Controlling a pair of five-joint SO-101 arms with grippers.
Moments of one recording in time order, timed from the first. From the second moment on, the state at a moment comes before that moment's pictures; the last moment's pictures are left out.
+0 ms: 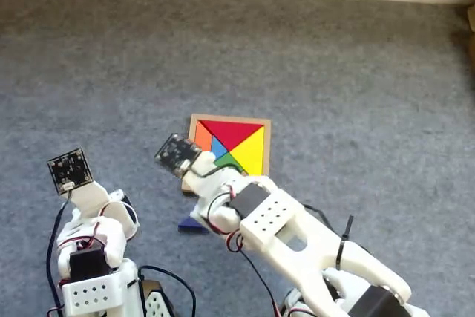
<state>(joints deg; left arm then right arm) -18.9 -101.3 96.0 63.9 16.6 -53.2 -25.7 50.4 44.8 15.3</state>
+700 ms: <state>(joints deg) -18.9 -101.3 96.0 63.9 16.6 -54.1 -10.8 49.7 34.7 9.7</state>
